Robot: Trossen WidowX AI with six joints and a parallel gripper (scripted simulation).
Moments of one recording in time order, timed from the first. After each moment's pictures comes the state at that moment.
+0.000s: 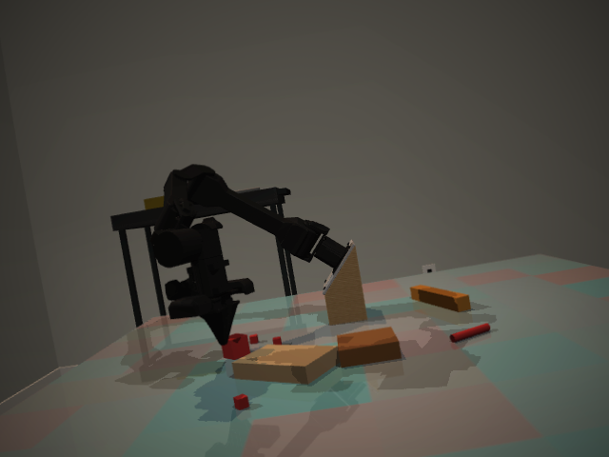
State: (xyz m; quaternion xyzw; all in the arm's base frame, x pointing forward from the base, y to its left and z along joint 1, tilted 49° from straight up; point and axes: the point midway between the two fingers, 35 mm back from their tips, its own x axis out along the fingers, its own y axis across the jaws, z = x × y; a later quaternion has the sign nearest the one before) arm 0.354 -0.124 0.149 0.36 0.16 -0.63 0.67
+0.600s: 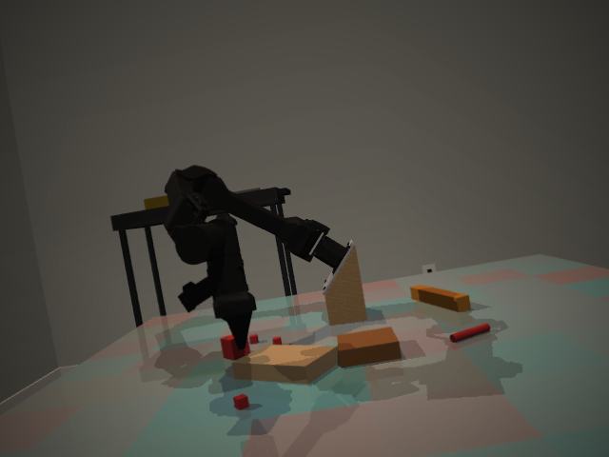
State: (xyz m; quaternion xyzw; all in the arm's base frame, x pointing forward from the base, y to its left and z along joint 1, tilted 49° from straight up) arm 0.403 -0.086 0.118 0.14 0.34 -0.56 0.74
